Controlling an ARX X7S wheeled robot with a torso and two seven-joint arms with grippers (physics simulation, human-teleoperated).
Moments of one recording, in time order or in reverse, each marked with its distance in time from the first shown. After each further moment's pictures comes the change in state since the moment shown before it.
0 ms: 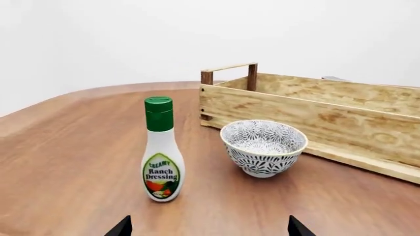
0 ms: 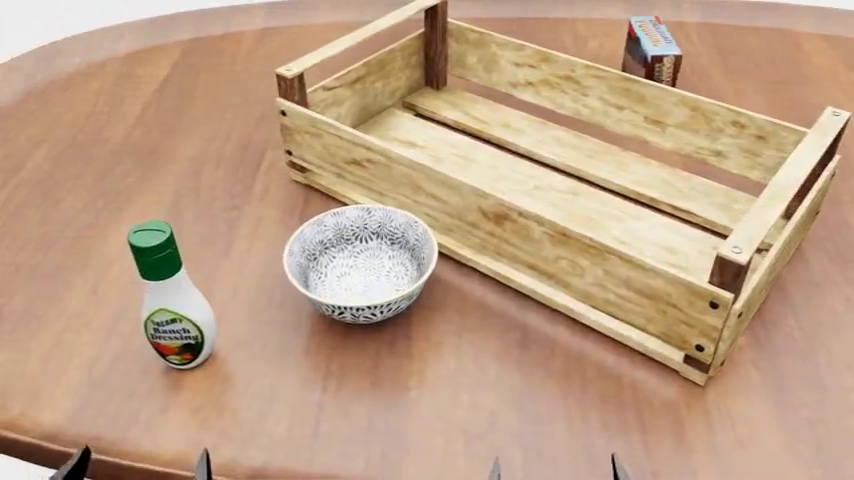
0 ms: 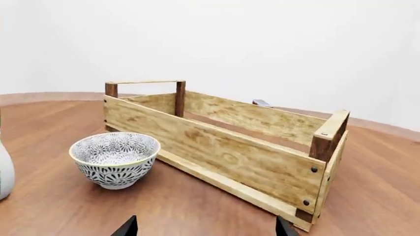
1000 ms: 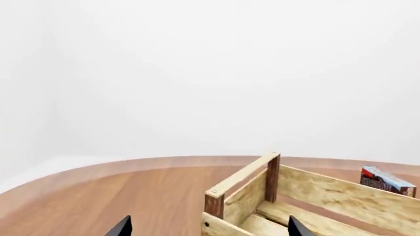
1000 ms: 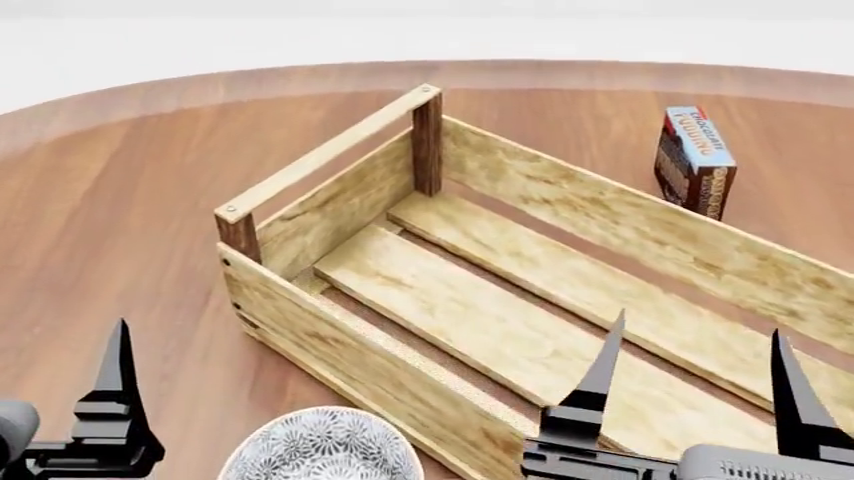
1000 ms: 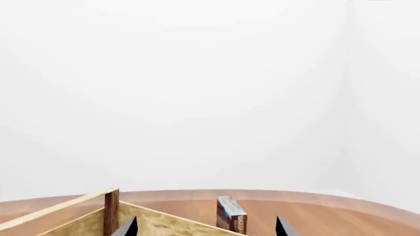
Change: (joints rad) left arm -0.093 -0.130 -0.076 0.551 -0.179 -0.454 -0.090; right arm 0.076 0.085 0.136 -0.560 0.098 0.406 0.106
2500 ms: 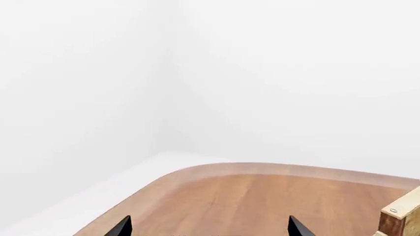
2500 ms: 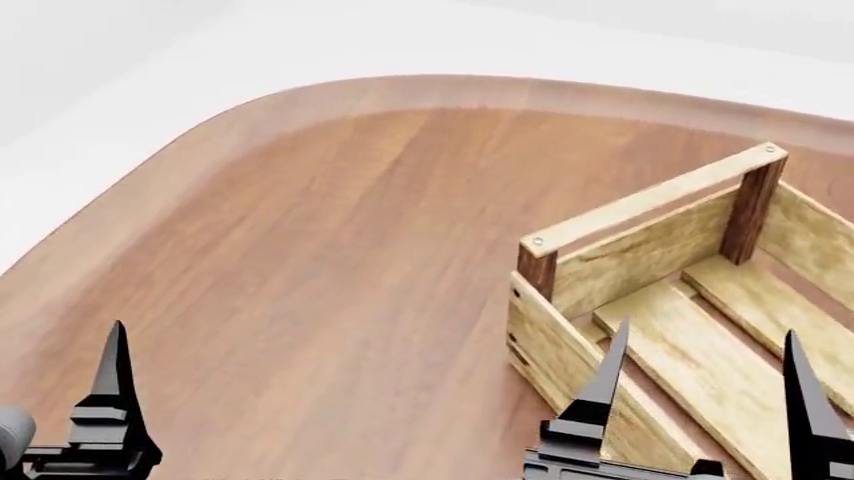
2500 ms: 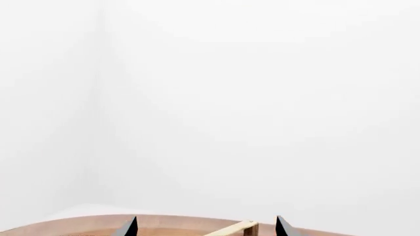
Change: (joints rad) left arm 0.013 -0.031 0.020 -0.012 -0.017 0.050 -0.022; right arm -0.036 0.044 -0.039 0.025 -0.031 -0.136 0.053
